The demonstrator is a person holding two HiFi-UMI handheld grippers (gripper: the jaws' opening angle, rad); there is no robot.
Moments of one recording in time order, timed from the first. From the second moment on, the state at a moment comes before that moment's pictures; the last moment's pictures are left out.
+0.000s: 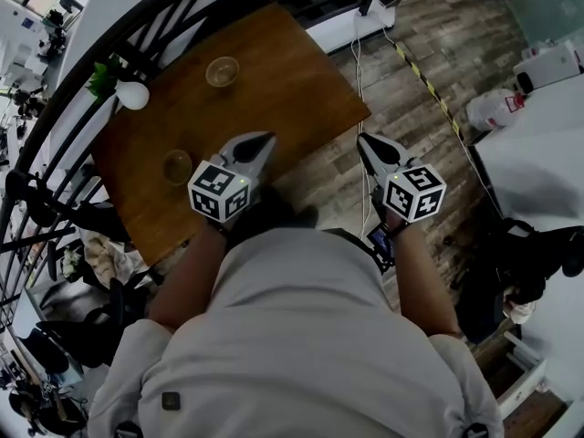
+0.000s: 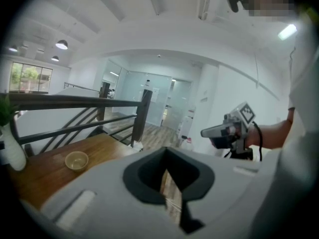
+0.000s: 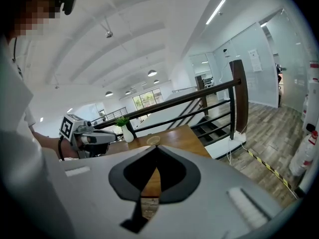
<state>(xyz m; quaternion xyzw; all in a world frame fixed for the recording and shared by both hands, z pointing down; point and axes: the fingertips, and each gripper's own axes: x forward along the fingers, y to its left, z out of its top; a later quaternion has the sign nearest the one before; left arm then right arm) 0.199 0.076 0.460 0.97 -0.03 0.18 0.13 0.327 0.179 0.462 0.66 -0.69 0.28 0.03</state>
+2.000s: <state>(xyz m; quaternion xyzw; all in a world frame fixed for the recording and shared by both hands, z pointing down) 0.114 -0.156 0.453 0.92 -0.31 0.11 0.21 0.293 -0.164 0.451 0.40 -0.87 0.28 0.11</state>
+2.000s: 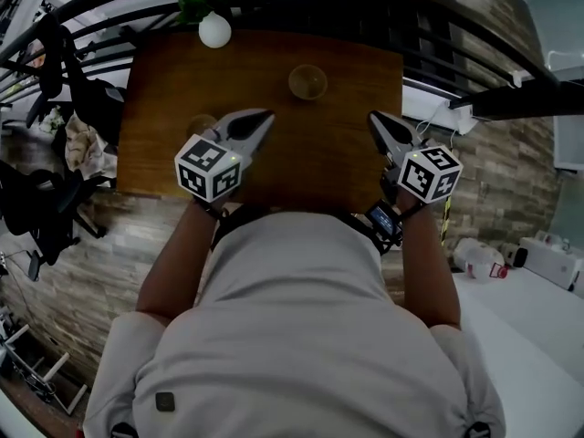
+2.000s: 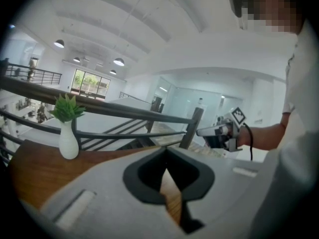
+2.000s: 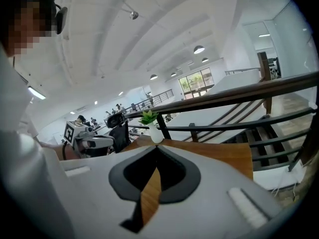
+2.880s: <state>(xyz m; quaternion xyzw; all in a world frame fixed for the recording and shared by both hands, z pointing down) 0.140 -0.189 0.510 0.88 -0.38 0.12 0.25 0.305 -0.218 0.506 0.31 -0.89 0.32 0.13</state>
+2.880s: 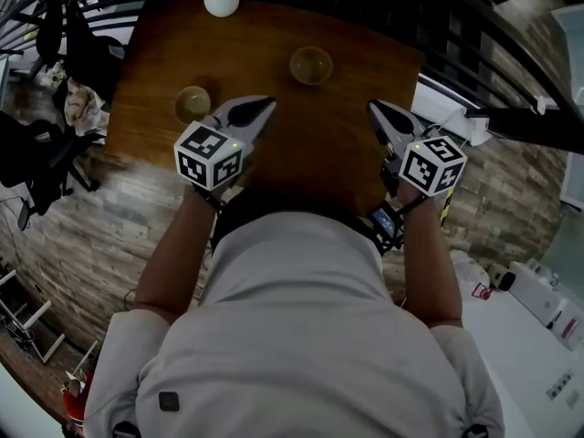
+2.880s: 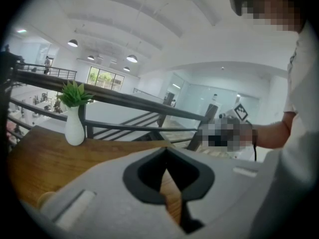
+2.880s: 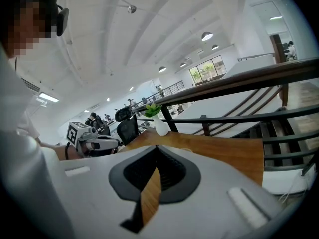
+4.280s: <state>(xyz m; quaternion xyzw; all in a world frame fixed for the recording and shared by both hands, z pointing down) 0.152 -0.294 0.657 0.87 -0.29 0.19 0.36 0.268 -0.325 0.685 0.33 -0.81 0.45 0.18</state>
